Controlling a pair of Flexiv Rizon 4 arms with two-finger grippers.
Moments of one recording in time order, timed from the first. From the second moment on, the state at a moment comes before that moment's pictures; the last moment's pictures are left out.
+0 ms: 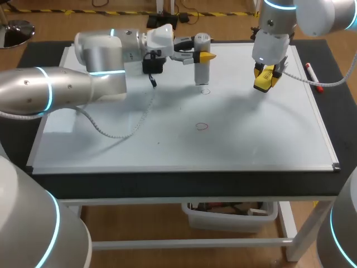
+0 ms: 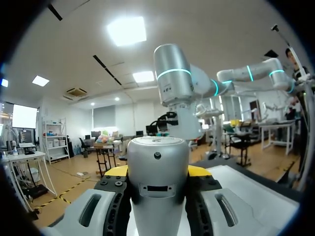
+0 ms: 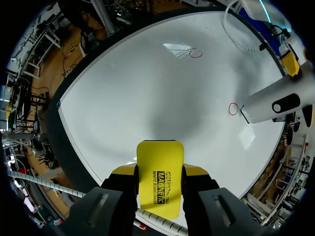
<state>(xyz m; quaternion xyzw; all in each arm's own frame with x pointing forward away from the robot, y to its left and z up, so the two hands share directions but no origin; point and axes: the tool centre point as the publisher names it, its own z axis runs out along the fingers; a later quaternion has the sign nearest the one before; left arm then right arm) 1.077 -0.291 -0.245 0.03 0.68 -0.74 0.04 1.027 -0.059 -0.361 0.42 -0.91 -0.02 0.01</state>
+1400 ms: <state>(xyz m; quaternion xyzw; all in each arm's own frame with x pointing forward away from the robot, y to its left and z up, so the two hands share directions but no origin) 1.036 -0.029 -0.225 -0.09 0.70 -0.69 0.14 1.027 -0.059 -0.361 0.42 -0.91 -0.02 0.01</state>
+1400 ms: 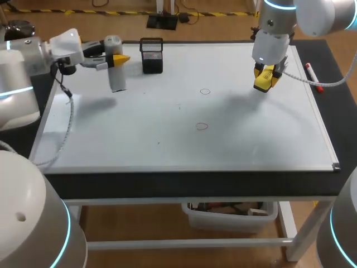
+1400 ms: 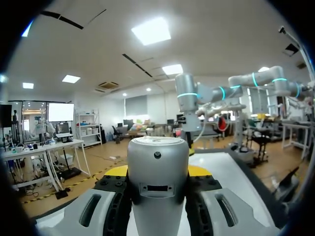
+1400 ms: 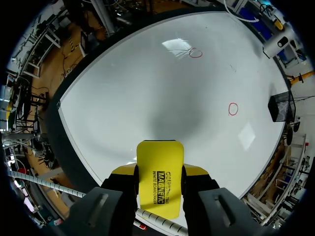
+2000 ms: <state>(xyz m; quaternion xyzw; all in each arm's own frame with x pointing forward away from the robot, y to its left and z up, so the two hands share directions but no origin) 1.029 -0.024 -0.222 -0.10 0.70 -0.69 0.15 1.037 0.035 -0.357 0.51 -0.86 -0.03 0.00</state>
